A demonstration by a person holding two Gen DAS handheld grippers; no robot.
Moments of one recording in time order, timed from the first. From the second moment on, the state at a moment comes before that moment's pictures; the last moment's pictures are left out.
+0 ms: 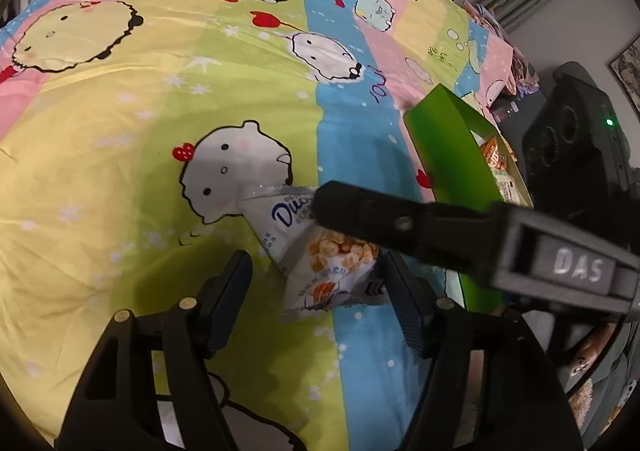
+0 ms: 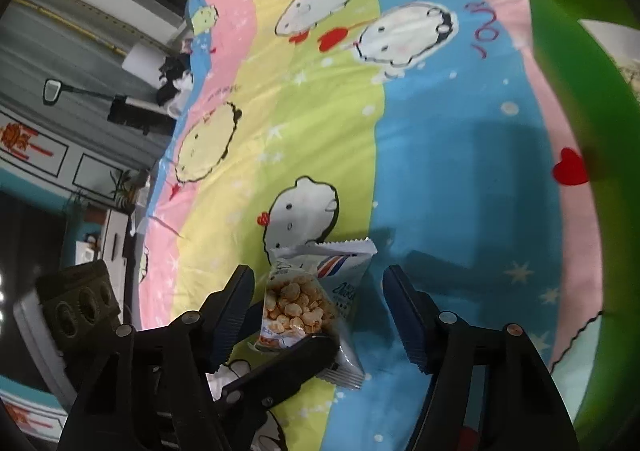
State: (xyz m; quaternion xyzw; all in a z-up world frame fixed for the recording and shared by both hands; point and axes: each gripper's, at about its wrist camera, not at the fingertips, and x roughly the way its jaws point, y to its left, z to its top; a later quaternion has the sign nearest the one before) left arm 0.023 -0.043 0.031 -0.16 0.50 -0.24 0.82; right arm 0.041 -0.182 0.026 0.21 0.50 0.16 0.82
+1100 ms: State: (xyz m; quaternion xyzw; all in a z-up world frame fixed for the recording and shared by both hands) left arm 0.005 -0.051 0.052 -0.13 0.43 -0.26 0.86; right arm 0.027 -0.165 0.037 0.19 0.44 0.19 0.86
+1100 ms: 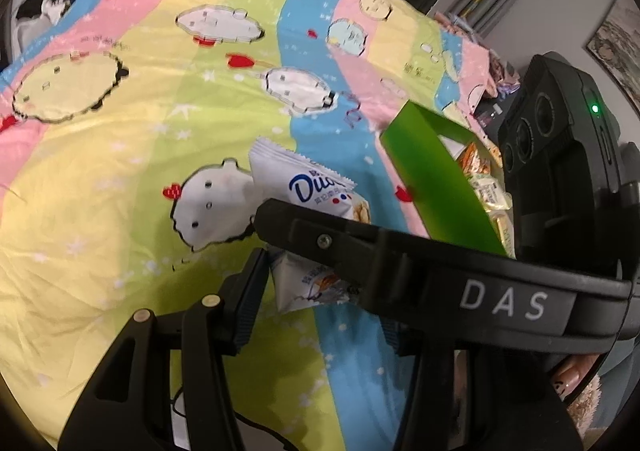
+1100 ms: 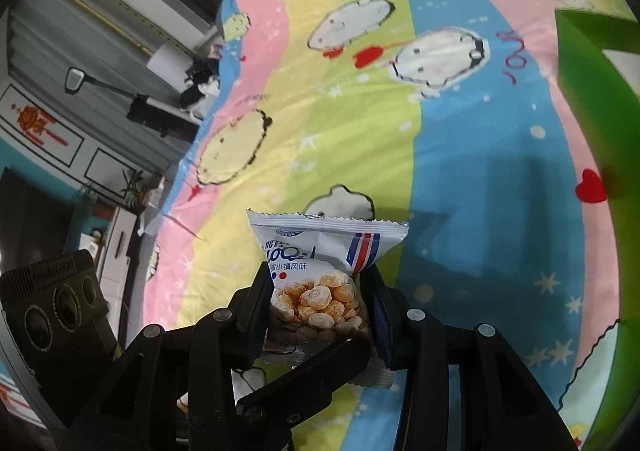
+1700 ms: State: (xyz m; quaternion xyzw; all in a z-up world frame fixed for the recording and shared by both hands) left arm -0.004 -0.051 0.060 -0.12 0.39 -0.27 0.87; right arm 0.015 -0.161 0.052 0.17 0.41 0.19 0.88
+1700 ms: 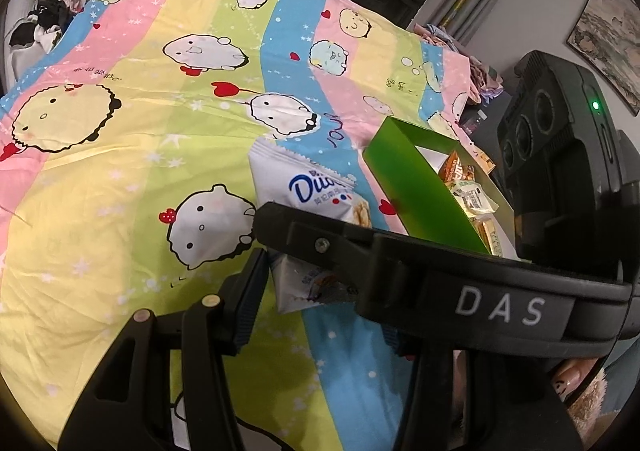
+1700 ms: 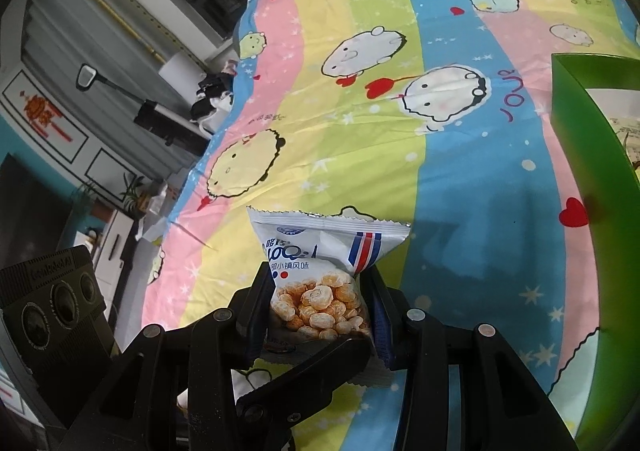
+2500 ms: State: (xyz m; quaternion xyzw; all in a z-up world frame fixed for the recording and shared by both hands) left arm -0.036 -0.077 0.120 -0.09 0.34 -0.29 0.89; right arm -0.017 -0.179 0.106 0.17 0.39 0.20 0.88
